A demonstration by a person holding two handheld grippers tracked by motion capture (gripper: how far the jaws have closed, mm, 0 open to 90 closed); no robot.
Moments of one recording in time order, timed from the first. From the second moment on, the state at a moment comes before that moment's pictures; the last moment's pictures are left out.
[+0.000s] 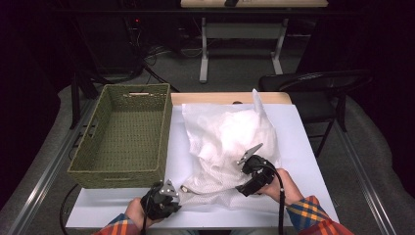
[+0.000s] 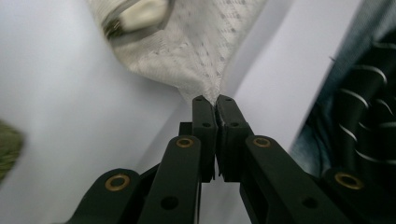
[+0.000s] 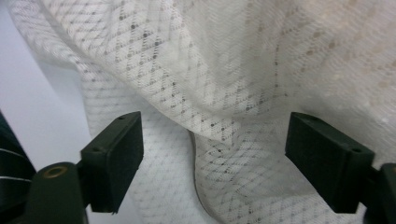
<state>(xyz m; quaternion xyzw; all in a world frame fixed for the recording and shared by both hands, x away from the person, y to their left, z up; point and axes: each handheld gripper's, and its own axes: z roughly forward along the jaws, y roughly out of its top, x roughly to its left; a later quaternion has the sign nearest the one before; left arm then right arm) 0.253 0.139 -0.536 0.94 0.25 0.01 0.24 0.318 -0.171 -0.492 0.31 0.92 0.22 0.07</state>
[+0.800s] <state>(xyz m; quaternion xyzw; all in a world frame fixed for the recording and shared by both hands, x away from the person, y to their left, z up) 0.293 0.125 -0.506 0.88 0.34 0.10 0.31 0.313 -0.161 -0.486 0.28 0.93 0.24 0.06</state>
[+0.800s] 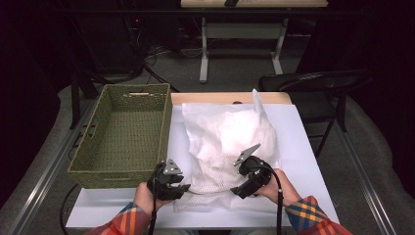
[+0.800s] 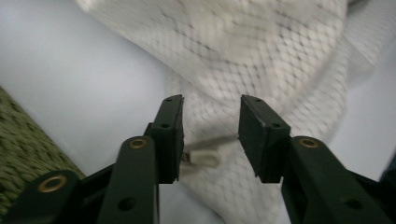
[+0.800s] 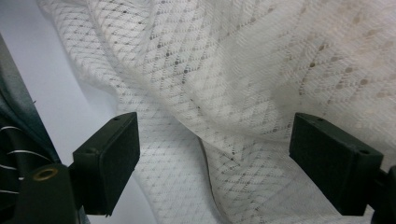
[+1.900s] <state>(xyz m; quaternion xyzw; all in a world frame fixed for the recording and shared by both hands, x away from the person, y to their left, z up) 0.312 0.128 -0.540 0.88 0.37 0.05 0.28 0.297 -0.139 -0.480 0.25 0.92 0.29 0.01</state>
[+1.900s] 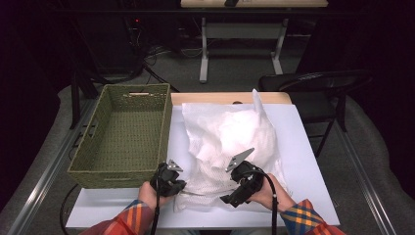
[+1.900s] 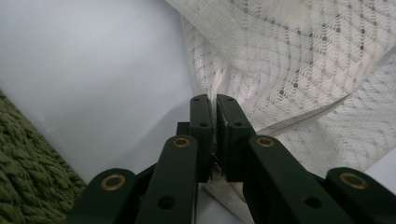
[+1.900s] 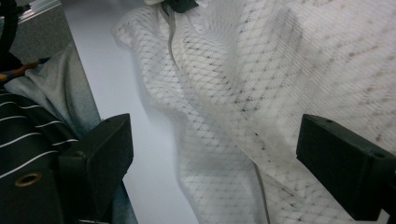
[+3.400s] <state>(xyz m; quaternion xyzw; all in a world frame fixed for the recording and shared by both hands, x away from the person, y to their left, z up) 0.300 0.133 -0.515 0.85 0.38 0.01 0.37 0.294 -0.033 -0.520 0.35 0.87 0.35 -0.07</state>
